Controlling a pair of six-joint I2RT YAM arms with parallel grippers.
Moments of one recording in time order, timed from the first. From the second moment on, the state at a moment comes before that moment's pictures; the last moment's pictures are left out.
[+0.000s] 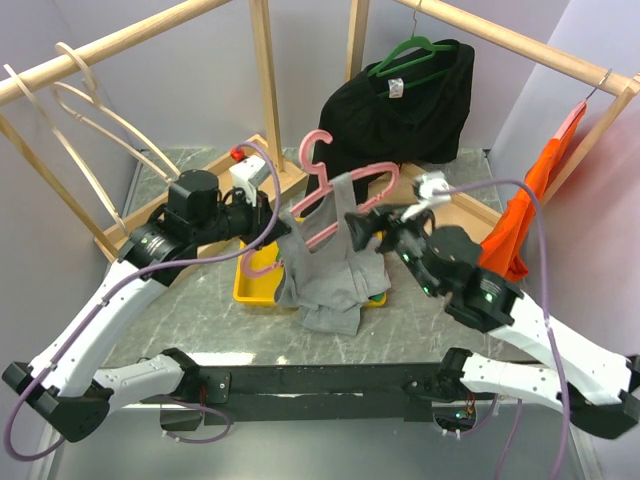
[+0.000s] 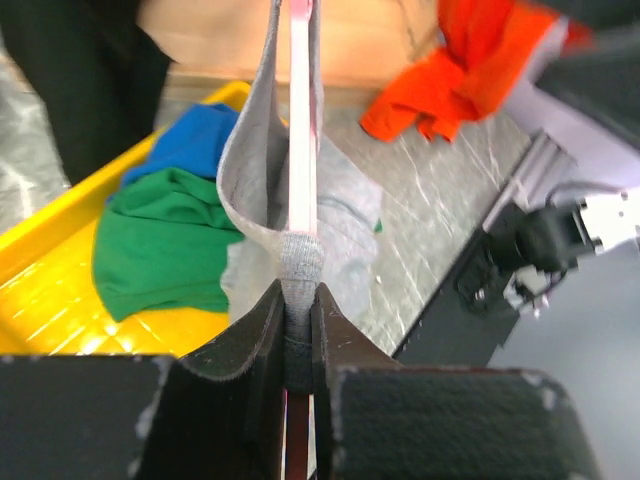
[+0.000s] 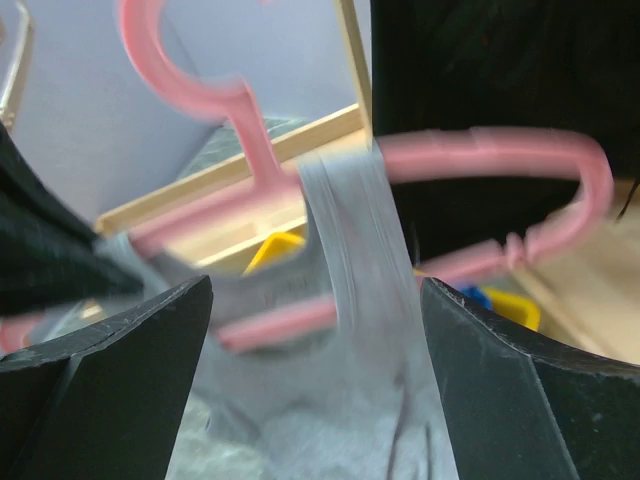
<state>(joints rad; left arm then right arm) -0.59 1.09 1.30 -0.59 0.40 -0.21 0.98 0.91 1.10 -0.22 0.53 0.28</state>
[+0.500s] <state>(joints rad) -0.59 0.98 1.36 -0.61 0.17 -0.29 1.00 0.91 0.69 -0.20 0.39 0.51</state>
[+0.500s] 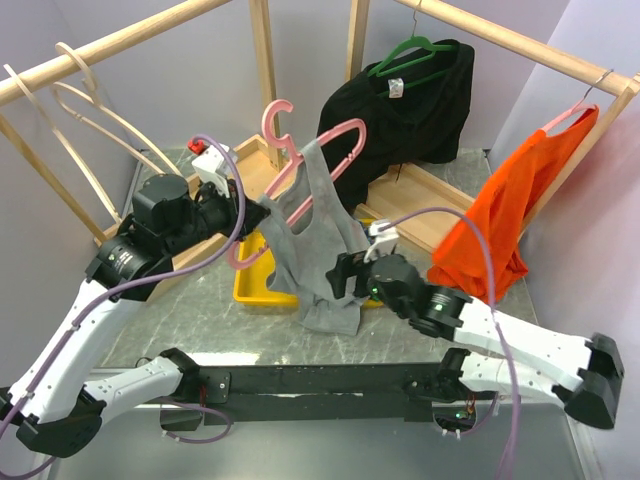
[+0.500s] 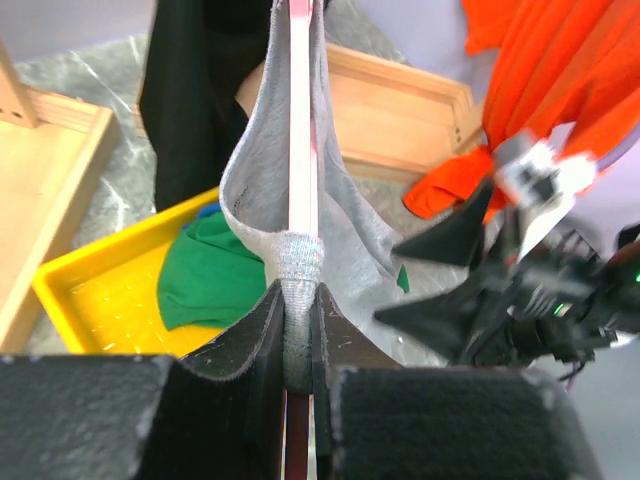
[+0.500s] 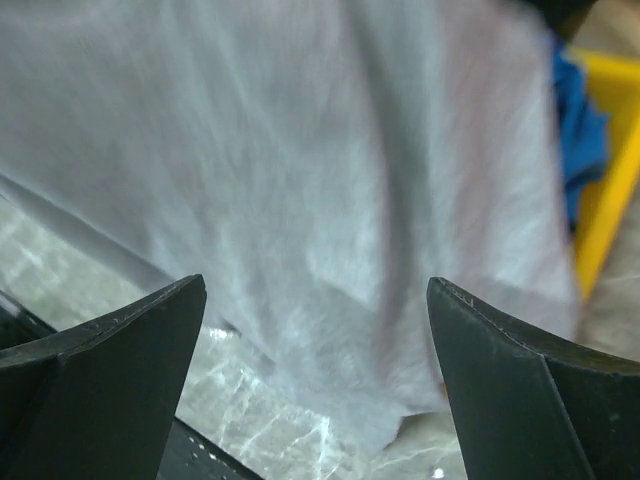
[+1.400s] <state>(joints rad) -0.59 1.04 1.49 -0.65 0.06 -0.31 1.24 1.36 0.79 -0.25 0.77 0.60</state>
